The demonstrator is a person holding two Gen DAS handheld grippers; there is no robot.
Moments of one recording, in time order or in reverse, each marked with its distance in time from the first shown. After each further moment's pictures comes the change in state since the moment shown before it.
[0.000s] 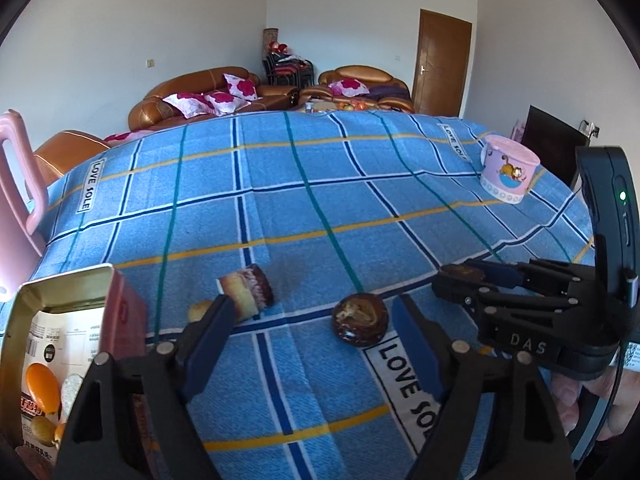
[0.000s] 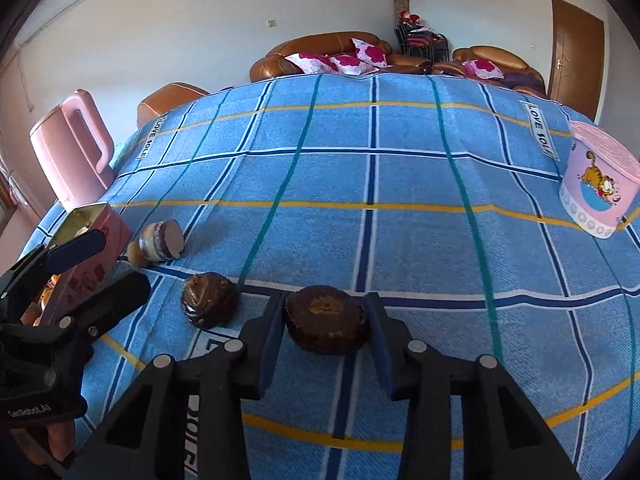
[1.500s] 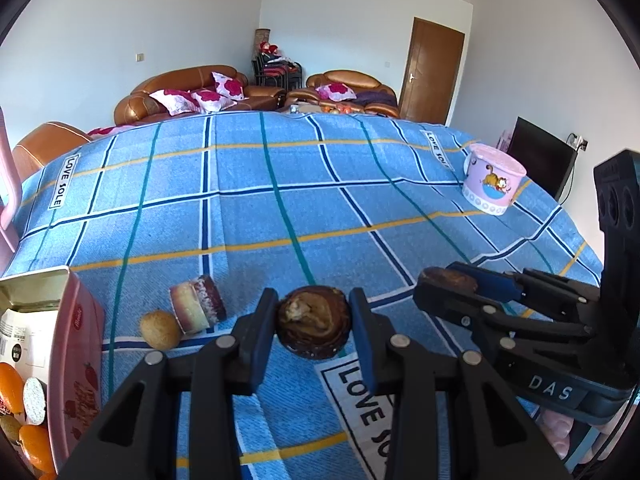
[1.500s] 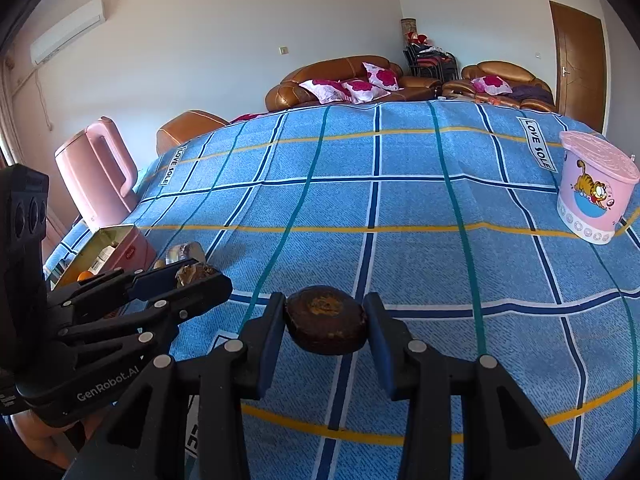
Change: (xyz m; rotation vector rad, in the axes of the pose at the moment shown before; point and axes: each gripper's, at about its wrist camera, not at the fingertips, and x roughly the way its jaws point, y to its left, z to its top) left arm 0.008 -0.010 0.004 -0.038 -0.032 -0.068; right arm -0.022 -0.002 -0.002 -0.012 -0.110 0.099
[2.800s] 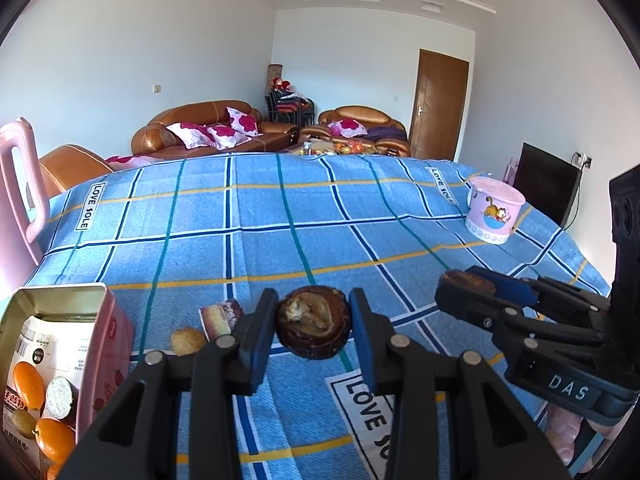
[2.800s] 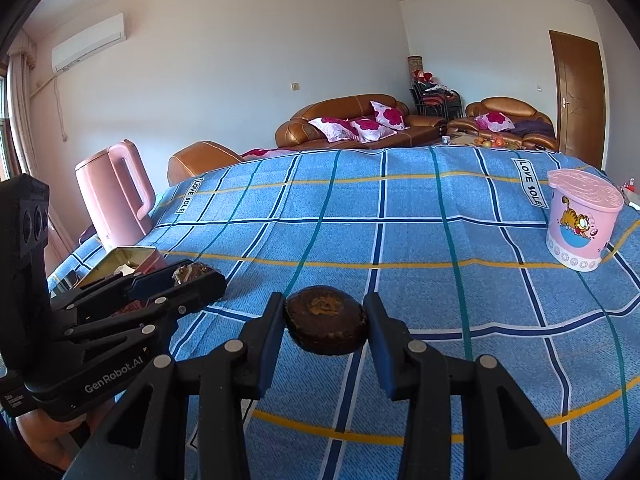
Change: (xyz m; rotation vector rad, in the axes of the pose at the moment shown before) left arm -0.027 0.000 -0.003 -0.009 -0.144 0.049; right arm -0.030 0.006 -0.004 -0.040 -0.153 0.009
